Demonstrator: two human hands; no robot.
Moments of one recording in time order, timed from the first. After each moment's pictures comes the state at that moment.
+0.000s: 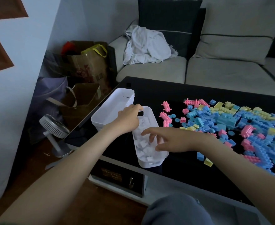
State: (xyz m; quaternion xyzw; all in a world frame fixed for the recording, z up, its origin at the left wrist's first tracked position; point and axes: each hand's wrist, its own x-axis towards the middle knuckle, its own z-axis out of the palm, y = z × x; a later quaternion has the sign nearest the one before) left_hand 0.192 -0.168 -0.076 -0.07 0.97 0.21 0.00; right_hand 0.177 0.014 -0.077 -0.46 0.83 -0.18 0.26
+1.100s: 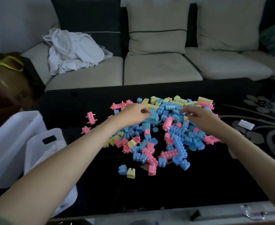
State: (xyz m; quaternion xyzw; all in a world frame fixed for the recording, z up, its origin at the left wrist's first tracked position) left_hand 0.056 0.069 -0.075 0.19 0.95 0.24 0.07; right_hand 0.087 0.313 -0.100 -0.04 0.96 -0.29 -0.01
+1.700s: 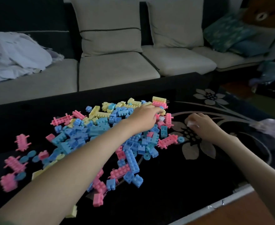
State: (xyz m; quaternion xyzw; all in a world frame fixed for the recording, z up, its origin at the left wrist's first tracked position) left_hand 0.020 0.254 -0.109 0.39 0.91 0.15 0.05; right_hand 0.096 0.477 -0.157 0.12 0.98 -0.16 -0.02
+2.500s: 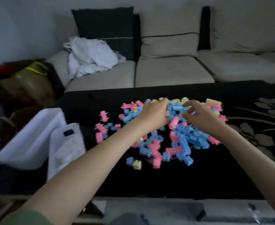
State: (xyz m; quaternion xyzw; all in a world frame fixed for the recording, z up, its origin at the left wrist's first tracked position) left_hand 0.101 0.112 -0.061 0.22 0.96 0.12 -0.10; right_hand 0.108 0.283 -0.082 -0.05 0.92 -0.38 -0.06
